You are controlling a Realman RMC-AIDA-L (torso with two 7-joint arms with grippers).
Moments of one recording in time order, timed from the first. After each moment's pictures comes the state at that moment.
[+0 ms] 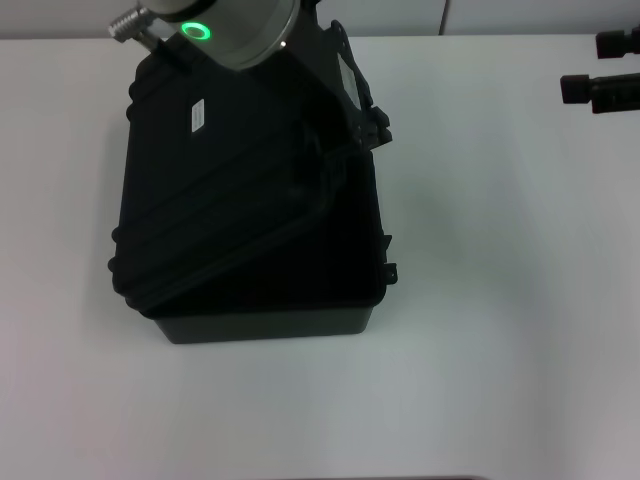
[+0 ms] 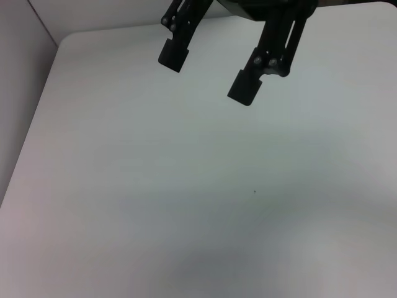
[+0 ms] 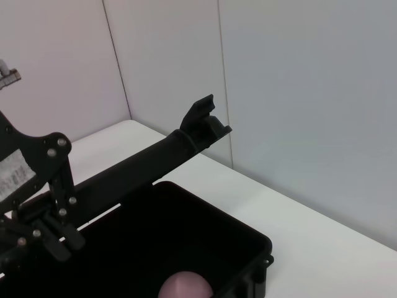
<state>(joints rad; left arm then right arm) -0.89 -2.05 1.48 1.56 -0.75 -1.65 0.81 0.53 2.06 -0.57 -1.37 0.94 1.78 -1.23</state>
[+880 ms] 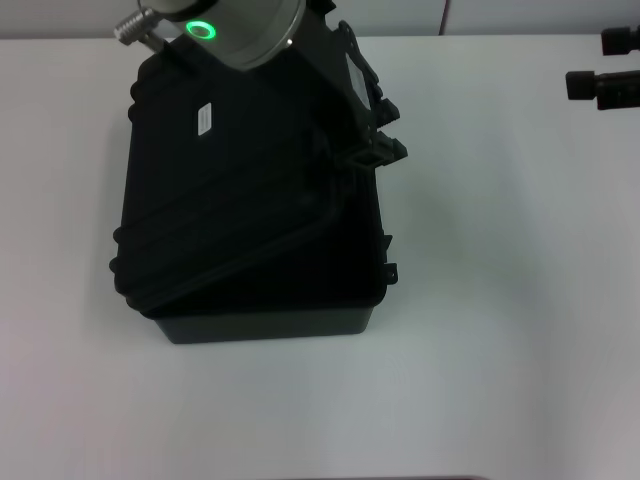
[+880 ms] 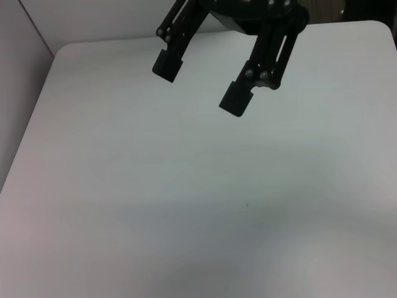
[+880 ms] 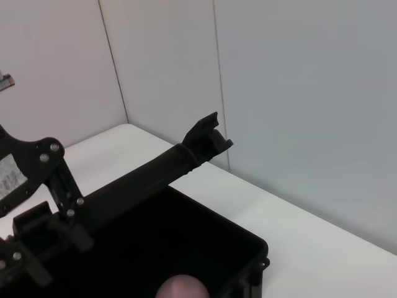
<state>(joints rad) -0.89 -2.05 1.48 1.56 -0.79 -1.65 0.80 0.53 2.06 -0.56 -1.37 0.94 1.78 -1.23</state>
